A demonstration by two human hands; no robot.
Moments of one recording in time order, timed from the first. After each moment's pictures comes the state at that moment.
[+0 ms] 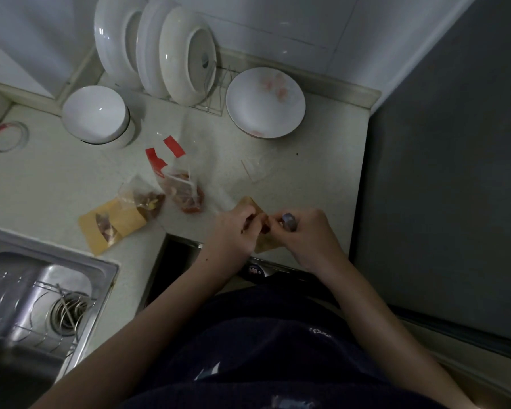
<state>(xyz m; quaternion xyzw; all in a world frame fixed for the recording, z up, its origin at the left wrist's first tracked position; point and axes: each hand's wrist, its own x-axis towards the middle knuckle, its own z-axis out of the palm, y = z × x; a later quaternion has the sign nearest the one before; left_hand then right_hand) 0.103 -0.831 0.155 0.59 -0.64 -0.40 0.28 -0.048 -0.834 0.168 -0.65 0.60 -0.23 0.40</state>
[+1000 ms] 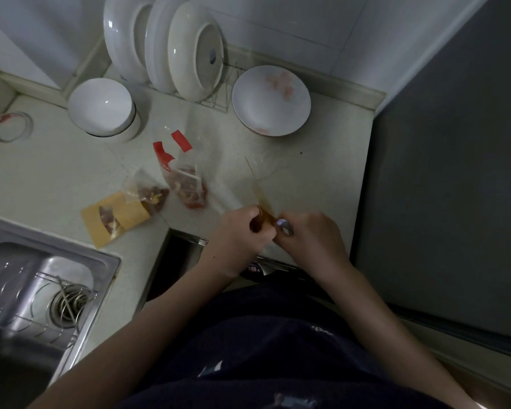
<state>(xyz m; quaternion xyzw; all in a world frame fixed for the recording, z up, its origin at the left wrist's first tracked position) 0.102 -0.824 0.160 0.60 -0.60 -0.45 0.28 -0.043 -0.828 0.167 -0.74 0.64 -0.10 0.20</state>
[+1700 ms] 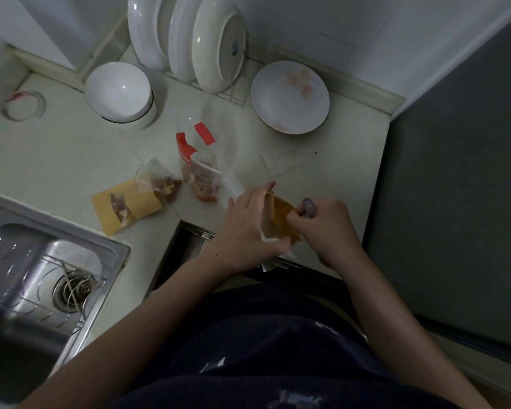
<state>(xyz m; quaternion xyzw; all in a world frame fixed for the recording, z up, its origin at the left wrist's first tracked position) 0.129 -0.826 0.147 0.56 -0.70 -0.40 0.21 -0.029 -0.846 0.167 -0.59 0.70 -0.18 0.36</state>
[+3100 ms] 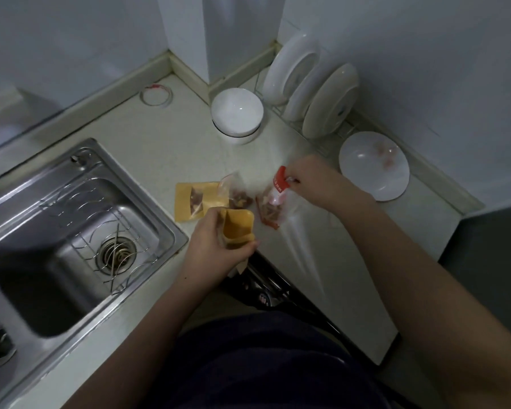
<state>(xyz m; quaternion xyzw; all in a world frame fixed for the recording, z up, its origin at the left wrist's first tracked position) 0.245 -0.768 0.138 0.76 -0.38 -0.34 0.41 0.128 -0.979 0.188 -0.93 0.32 0.14 0.10</state>
